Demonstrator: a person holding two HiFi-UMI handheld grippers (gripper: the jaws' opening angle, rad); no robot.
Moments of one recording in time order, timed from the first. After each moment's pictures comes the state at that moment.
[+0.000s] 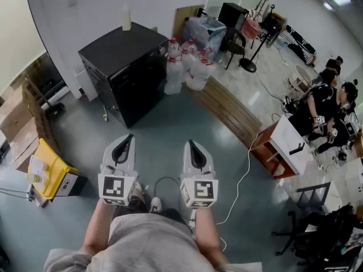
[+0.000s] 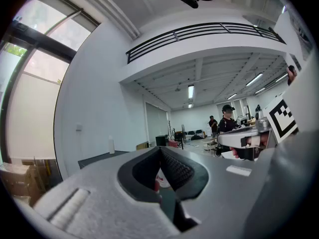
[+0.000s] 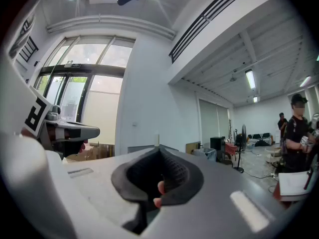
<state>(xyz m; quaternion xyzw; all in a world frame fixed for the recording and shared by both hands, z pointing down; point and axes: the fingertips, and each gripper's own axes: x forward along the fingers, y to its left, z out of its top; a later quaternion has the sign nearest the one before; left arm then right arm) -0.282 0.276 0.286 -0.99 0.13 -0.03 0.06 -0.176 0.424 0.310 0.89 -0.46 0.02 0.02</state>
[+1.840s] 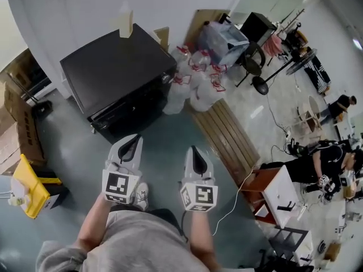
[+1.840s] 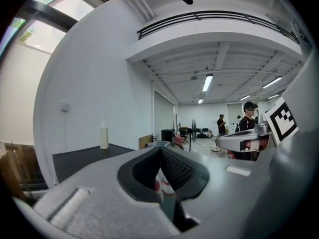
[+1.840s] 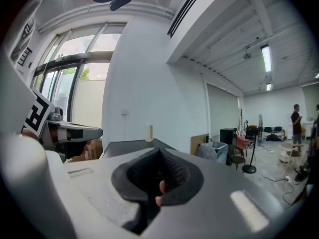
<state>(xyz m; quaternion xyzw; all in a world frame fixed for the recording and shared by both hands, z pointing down) 0.056 0.050 0.336 -0.99 0.14 -0.07 0.01 0.163 0.190 0.354 0.87 -0.49 0.08 0.04</state>
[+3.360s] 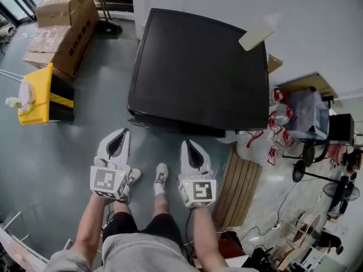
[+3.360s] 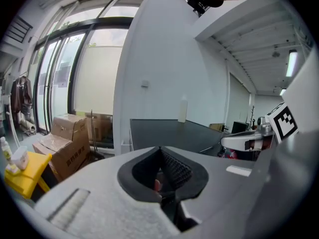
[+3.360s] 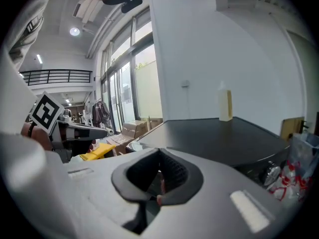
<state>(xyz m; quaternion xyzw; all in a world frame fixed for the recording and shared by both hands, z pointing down) -0.058 -0.170 0.489 -0.83 0.53 -0.13 -0.12 0.129 -0.146 0.501 0.55 -0.81 0.14 0.12</state>
